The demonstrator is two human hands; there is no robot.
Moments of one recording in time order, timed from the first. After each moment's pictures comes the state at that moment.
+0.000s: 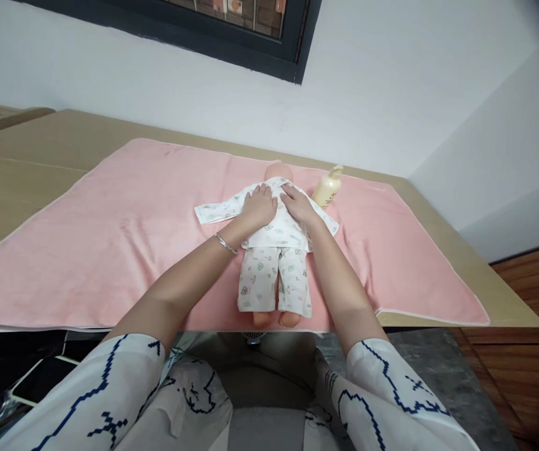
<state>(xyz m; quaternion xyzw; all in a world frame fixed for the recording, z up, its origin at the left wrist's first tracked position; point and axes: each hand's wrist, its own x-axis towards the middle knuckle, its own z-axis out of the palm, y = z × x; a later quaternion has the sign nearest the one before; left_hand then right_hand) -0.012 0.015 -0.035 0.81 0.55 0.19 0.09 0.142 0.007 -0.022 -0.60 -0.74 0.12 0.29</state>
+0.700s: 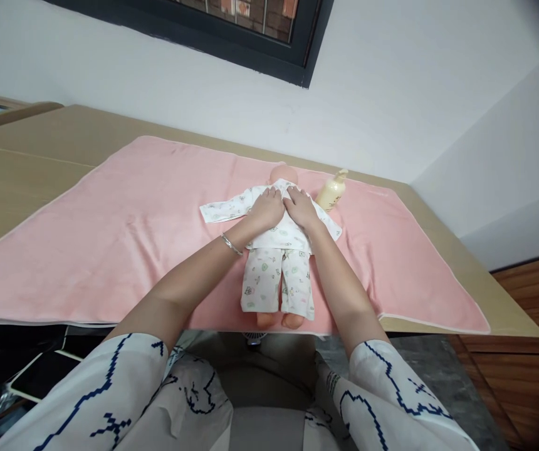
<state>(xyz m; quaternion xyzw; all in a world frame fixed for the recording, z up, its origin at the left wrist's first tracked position) -0.007 0.014 -0.033 0.84 0.49 0.19 0.09 0.136 0.005 -0.027 -0.63 -0.73 0.08 0.23</state>
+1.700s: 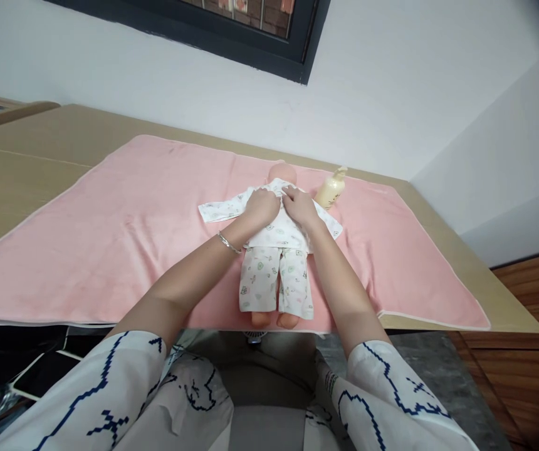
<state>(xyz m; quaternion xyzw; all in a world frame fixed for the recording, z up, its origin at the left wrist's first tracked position) -0.014 0.007 -0.018 0.80 0.56 0.20 0.07 0.131 -0.003 -0.019 -0.60 -0.75 0.05 0.26</state>
